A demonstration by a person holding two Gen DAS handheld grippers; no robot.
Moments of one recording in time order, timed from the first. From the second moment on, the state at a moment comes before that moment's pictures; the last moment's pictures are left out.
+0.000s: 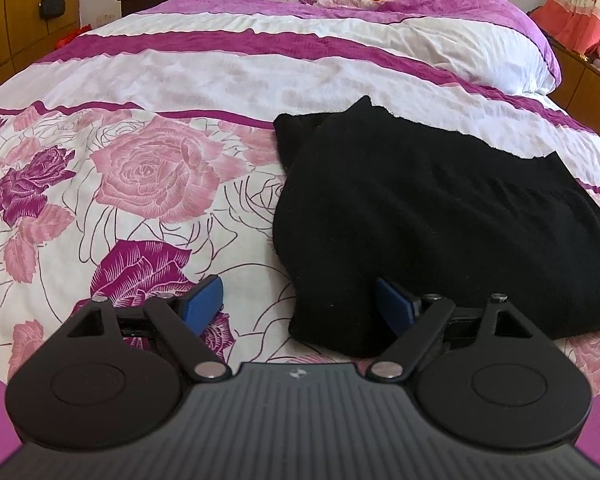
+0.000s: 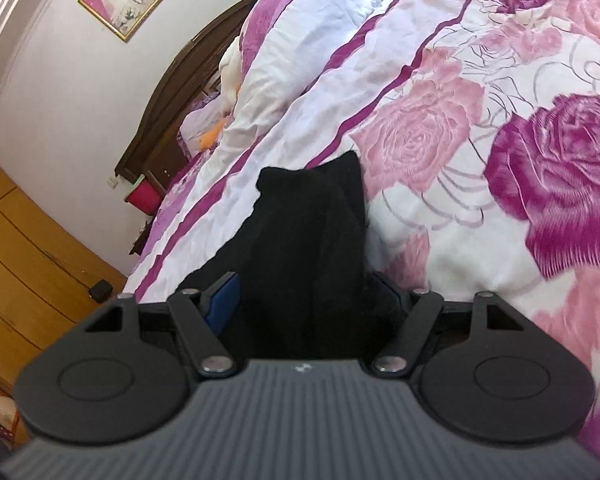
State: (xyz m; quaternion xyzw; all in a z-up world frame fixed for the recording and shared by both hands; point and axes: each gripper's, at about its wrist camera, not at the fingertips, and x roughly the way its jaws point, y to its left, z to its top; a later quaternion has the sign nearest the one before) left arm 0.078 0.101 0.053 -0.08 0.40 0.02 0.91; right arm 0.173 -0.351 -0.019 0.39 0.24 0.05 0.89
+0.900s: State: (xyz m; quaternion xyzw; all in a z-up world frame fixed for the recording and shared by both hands) left arm 0.081 0.102 0.054 -0.08 0.41 0.03 0.91; right arm 0.179 -0.362 -0.014 0.38 0.22 0.06 0.90
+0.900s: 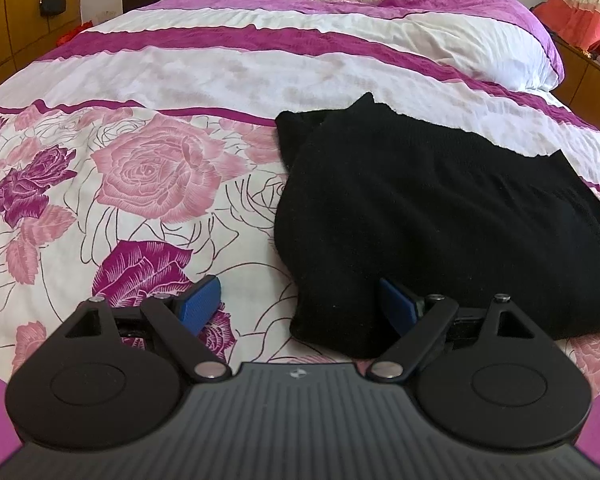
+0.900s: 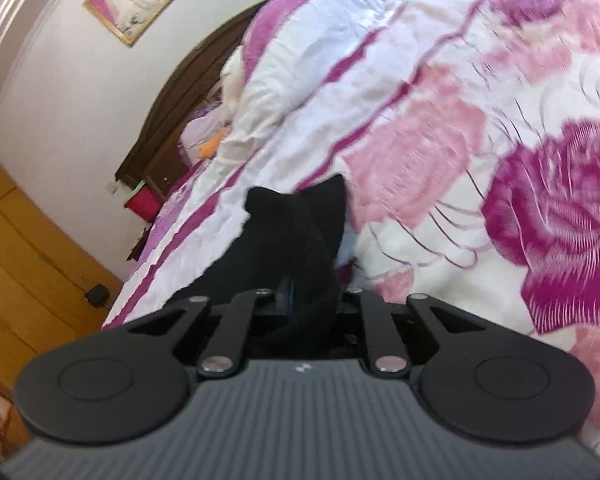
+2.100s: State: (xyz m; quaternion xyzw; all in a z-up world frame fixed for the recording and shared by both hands) left arm 0.081 0.095 0.058 -0.09 0.39 0.02 0.92; right arm 0.166 -0.363 0.011 0.40 0.20 0.11 0.89
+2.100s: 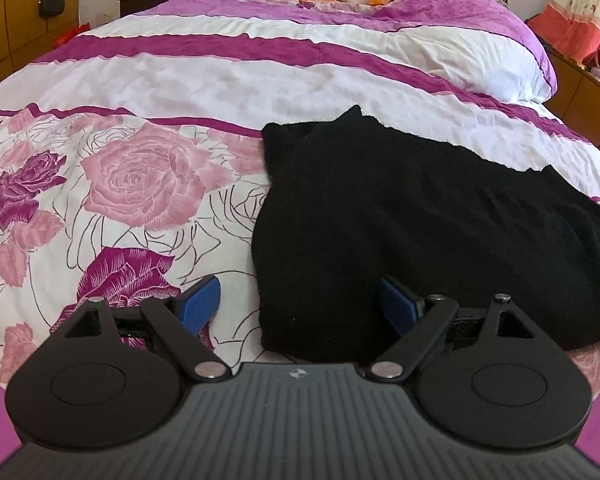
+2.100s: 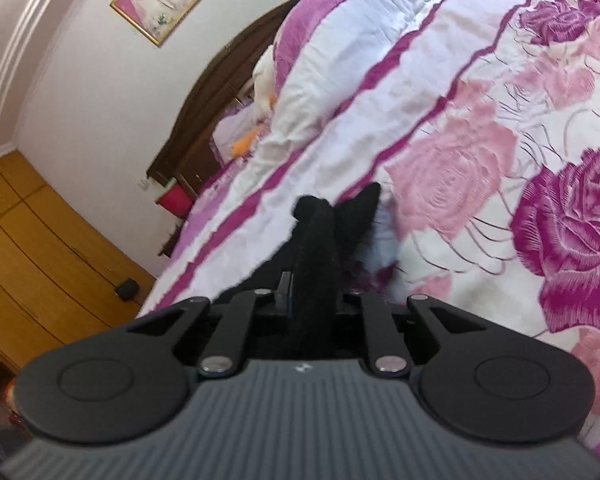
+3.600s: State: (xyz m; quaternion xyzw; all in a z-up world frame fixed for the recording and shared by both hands) left arm 0.059 0.134 0.074 -0.13 0.35 0.00 0.93; right arm 0.207 -0.149 0.070 0.21 0.23 0.24 0.92
